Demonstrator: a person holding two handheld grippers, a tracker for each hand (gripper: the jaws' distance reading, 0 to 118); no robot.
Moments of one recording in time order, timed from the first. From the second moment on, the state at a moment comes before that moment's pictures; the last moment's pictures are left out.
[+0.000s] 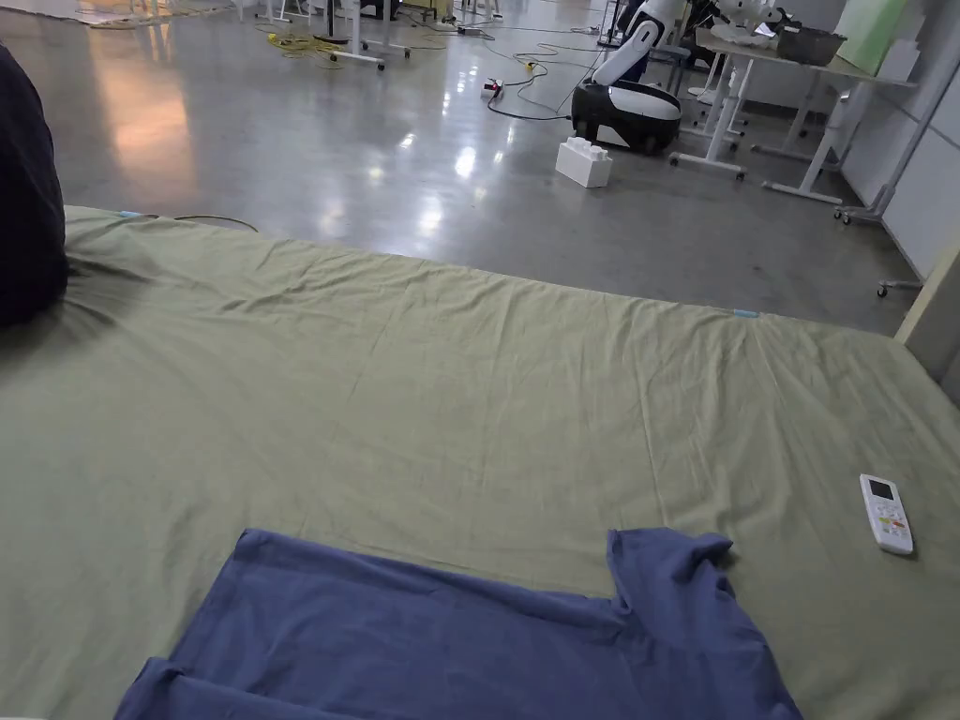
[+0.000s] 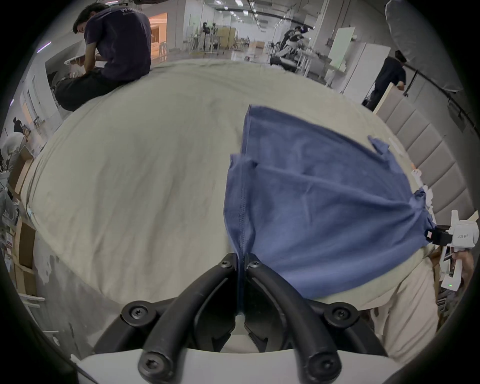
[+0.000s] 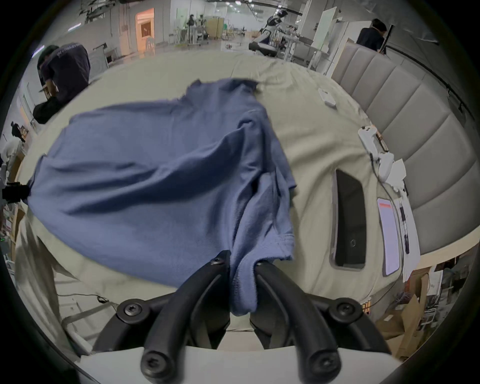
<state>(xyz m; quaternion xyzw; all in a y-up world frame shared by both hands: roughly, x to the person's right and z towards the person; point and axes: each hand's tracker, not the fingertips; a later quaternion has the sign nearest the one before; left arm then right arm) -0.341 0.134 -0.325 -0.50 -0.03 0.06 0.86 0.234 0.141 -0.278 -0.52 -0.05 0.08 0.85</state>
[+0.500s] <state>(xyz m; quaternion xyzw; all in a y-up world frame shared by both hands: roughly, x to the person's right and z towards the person) -0.328 0.145 -0.341 -0.45 -0.02 0.00 0.90 0.216 0.184 -0.280 -0.41 -0.11 0.08 0.90</state>
